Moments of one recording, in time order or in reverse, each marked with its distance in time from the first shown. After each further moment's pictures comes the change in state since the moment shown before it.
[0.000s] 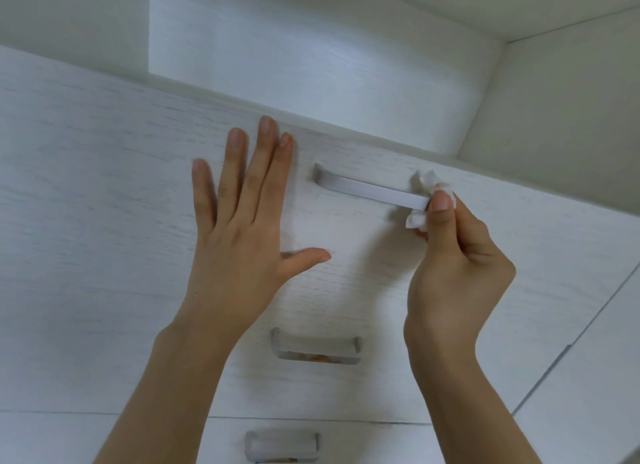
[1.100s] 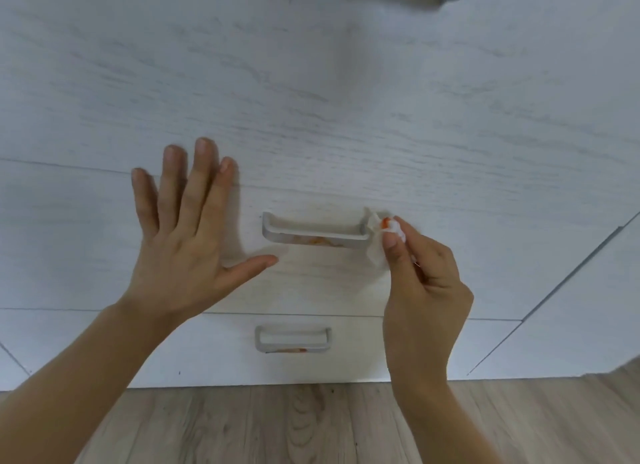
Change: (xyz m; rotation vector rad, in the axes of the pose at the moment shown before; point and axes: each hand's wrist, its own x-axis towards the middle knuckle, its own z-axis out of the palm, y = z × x) left_hand -0.126 -0.057 0.053 0.234 -0.023 0.227; right_hand -0.090 0.088 -0.078 -0.118 -0.122 0.251
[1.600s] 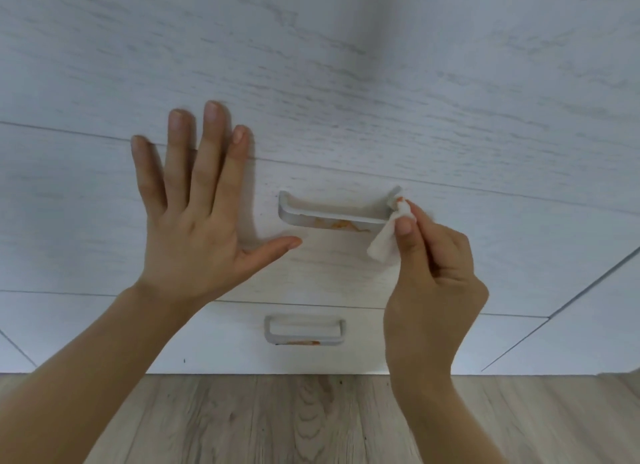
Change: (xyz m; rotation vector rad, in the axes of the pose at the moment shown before) left_hand 0.003 0.005 0.013 0.122 0.100 -0.040; right_hand -0.010 0.013 0.019 -0.038 0.049 -0.082
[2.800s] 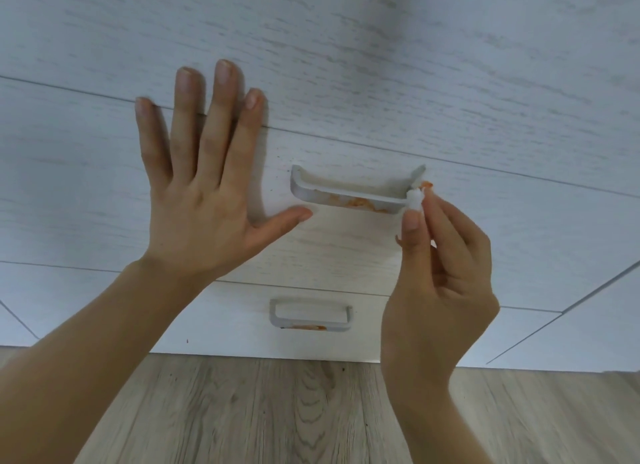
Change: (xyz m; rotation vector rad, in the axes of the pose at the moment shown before) left_hand 0.000 -0.002 0.004 0.047 0.047 -0.011; right_hand -0.014 0.006 0.004 -0.069 0.048 -0.208
